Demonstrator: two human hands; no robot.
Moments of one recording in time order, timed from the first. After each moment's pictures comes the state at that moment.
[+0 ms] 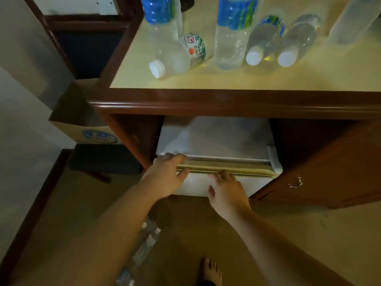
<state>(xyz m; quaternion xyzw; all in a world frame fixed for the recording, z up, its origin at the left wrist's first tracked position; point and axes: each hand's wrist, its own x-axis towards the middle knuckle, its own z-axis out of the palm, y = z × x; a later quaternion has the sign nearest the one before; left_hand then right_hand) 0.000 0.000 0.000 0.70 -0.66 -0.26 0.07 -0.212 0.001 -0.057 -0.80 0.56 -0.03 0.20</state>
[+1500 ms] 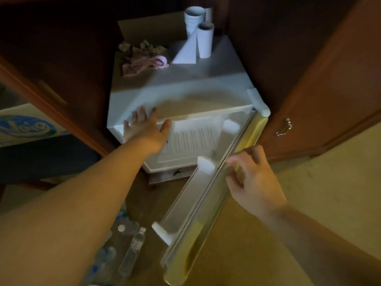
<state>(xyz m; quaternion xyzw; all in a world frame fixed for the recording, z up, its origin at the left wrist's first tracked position) -0.019 -0.083 -0.159 0.74 -0.66 -0.12 -0.05 -0.296 0.071 -0.157 -0.73 0.59 -0.29 0.16</state>
